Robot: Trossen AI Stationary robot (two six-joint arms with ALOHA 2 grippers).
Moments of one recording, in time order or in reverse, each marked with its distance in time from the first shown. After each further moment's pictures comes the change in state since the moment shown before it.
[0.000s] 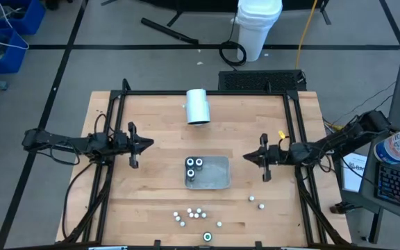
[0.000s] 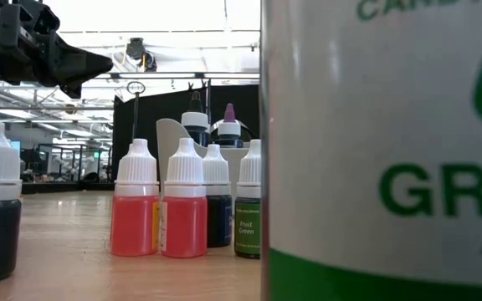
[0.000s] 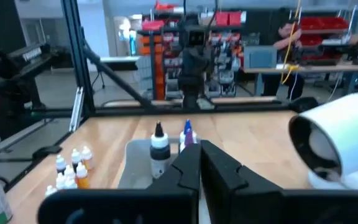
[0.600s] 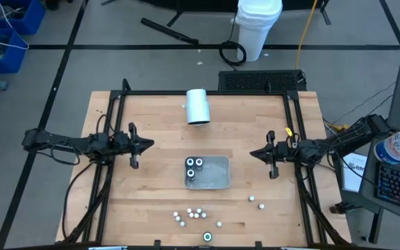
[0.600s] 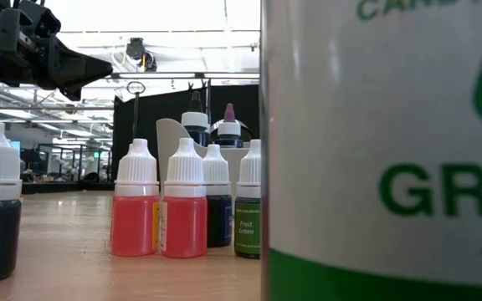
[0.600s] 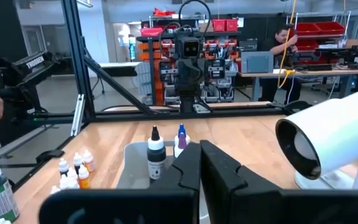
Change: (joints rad) left arm 0.000 0.000 0.000 -0.030 0.001 0.005; right arm 0.000 -0.324 -0.015 -0.307 0.008 0.003
